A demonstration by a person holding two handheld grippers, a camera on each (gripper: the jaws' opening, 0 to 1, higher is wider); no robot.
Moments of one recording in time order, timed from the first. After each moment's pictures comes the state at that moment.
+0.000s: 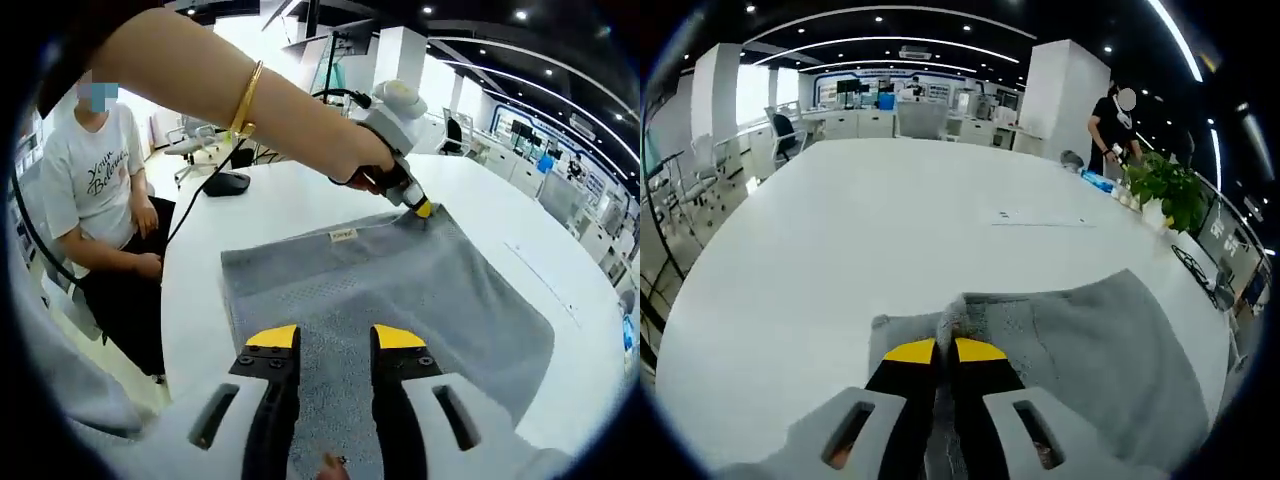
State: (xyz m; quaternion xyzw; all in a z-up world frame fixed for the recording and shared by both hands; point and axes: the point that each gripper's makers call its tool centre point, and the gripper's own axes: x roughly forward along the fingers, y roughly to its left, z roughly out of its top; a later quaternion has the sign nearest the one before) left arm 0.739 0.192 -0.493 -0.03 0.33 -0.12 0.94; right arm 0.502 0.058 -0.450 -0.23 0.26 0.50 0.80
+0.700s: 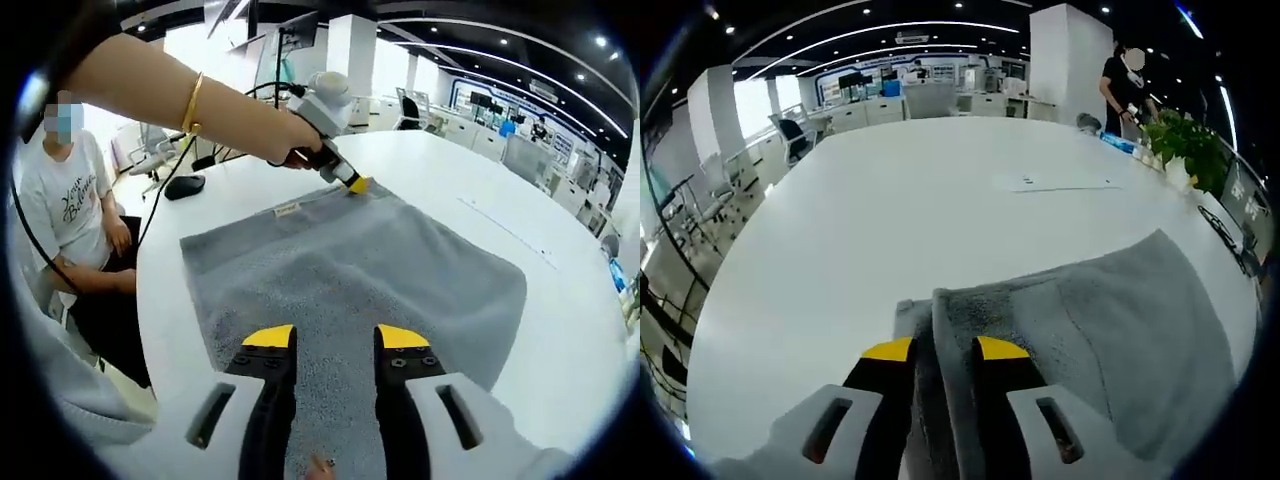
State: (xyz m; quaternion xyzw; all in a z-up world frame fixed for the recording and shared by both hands) left arm 0.728 0.203 -0.504 0.06 0.37 -0.09 0.92; right arm 0.524 0.000 -0.459 -0.18 0.30 0.42 0.84
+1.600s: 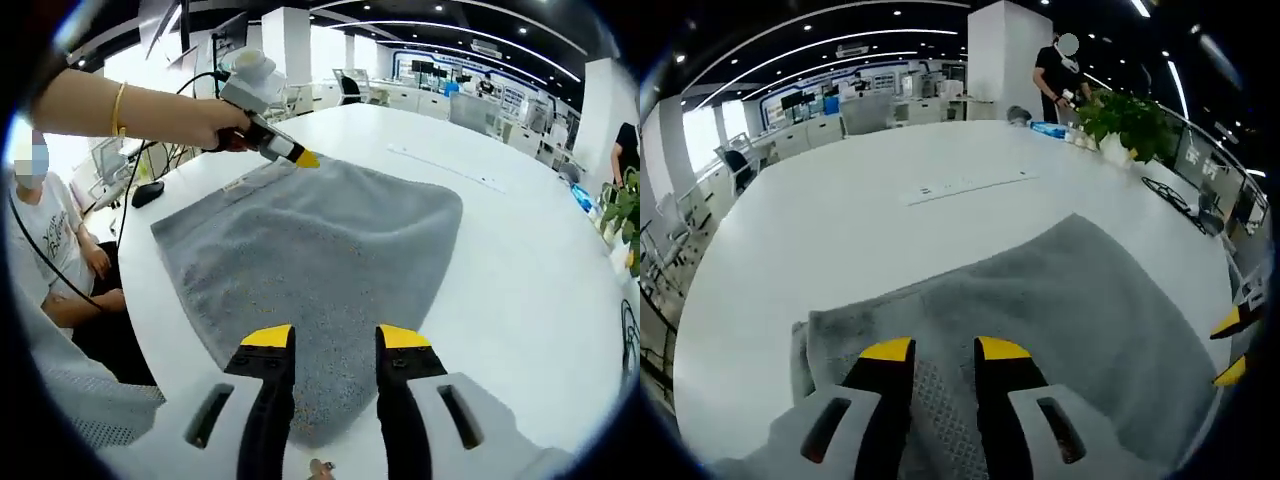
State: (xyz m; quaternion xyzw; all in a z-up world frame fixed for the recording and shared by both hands) left arm 0.702 0.075 -0.487 0.10 0.33 -0.26 0.90; right arm 0.501 -0.096 -0.475 -0.12 0.35 0.32 0.87
